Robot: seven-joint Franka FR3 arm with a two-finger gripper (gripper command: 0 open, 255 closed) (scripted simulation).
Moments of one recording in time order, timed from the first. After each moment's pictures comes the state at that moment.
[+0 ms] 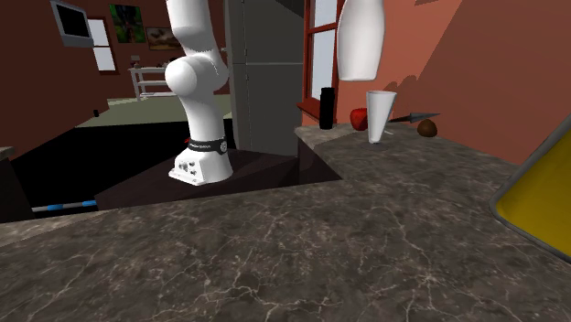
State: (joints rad) arm 0.15 -0.06 -0.13 -1.37 0.00 1.20 0.19
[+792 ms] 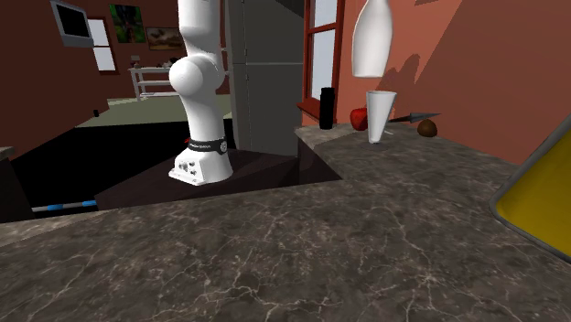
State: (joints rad) arm 0.29 0.12 0.01 -1.16 0.04 1.17 0.47
